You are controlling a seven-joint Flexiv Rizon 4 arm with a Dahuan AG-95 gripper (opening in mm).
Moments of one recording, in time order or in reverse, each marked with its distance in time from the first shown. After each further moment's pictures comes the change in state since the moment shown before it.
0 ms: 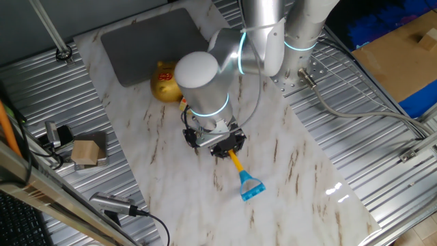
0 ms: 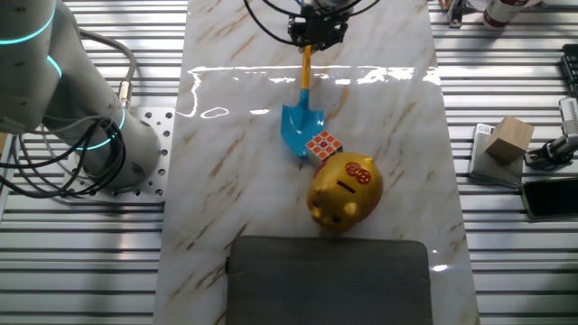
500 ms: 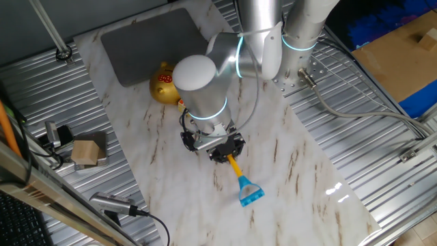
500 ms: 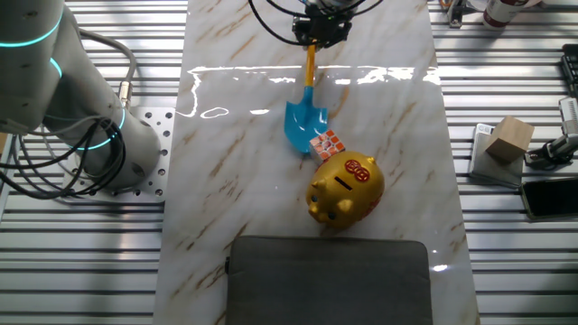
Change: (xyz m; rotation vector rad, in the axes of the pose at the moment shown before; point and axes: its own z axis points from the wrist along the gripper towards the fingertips) arm -0.017 -0.006 0.004 0.014 -0.040 0.010
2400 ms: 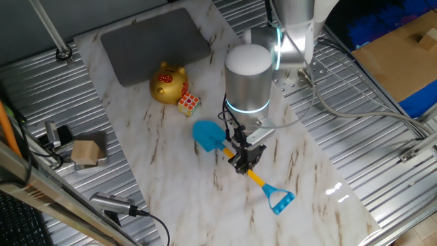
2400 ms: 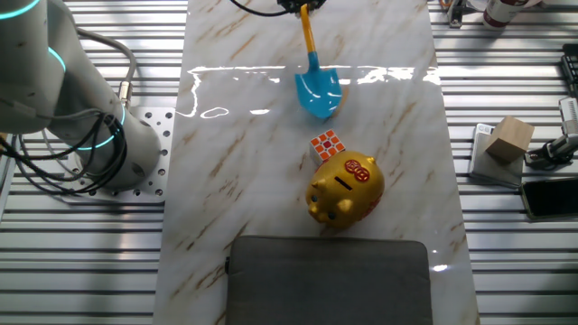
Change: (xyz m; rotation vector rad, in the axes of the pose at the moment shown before) arm -0.062 0.028 -0.012 0.214 -0.026 -0.342
